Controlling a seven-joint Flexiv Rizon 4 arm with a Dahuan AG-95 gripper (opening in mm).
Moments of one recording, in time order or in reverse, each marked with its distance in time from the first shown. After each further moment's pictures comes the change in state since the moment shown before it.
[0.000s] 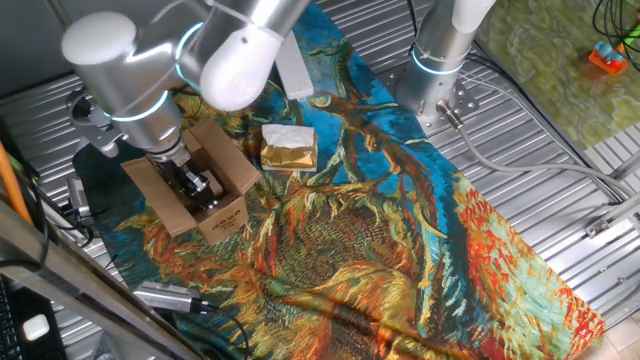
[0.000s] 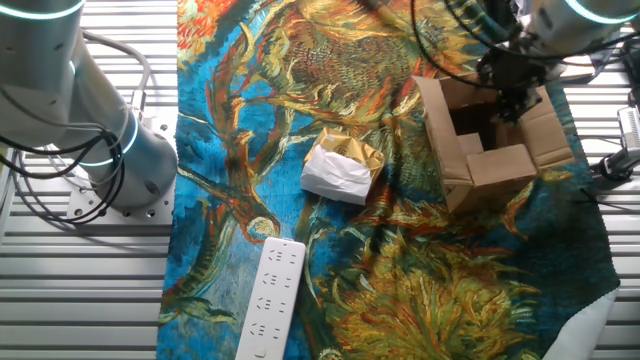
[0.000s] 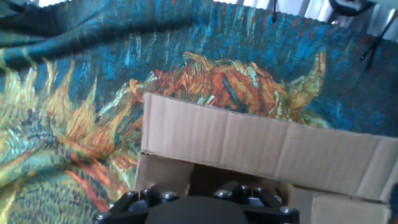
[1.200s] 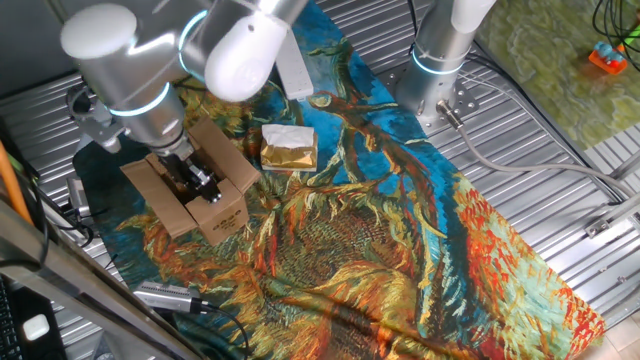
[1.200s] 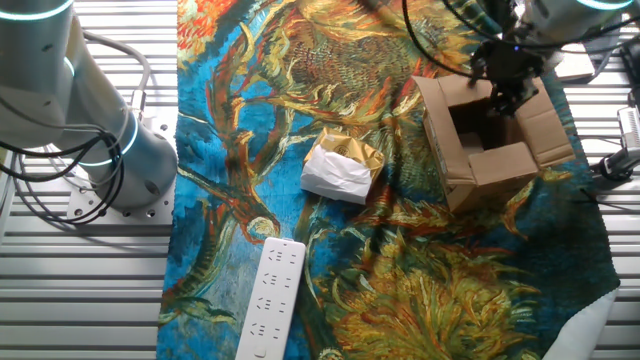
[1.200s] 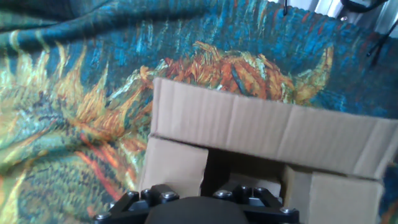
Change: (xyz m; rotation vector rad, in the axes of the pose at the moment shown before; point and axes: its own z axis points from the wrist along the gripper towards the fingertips) arm 0.013 0.012 -0.038 -0.011 0.016 -0.027
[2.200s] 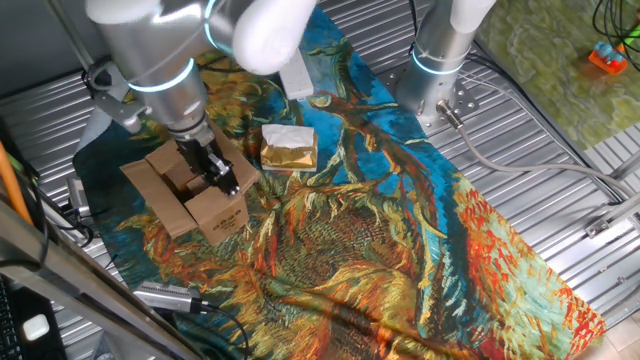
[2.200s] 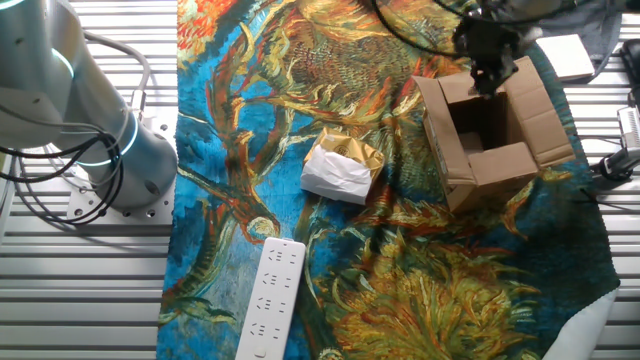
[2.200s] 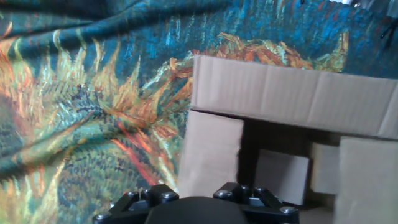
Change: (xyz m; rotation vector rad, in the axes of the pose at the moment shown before) arm 0.011 0.054 -0.010 -0.007 -0.017 0.056
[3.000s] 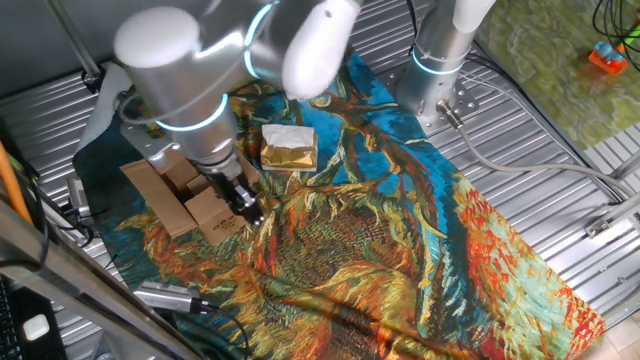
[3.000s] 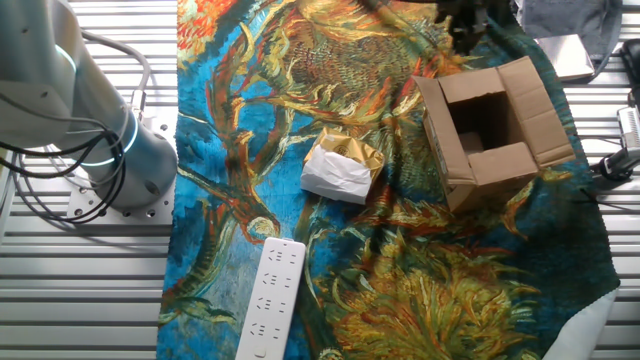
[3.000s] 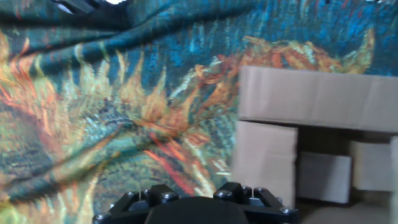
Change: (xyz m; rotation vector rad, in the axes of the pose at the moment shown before) arm 0.012 0.062 0.012 0.011 -0.012 0.074
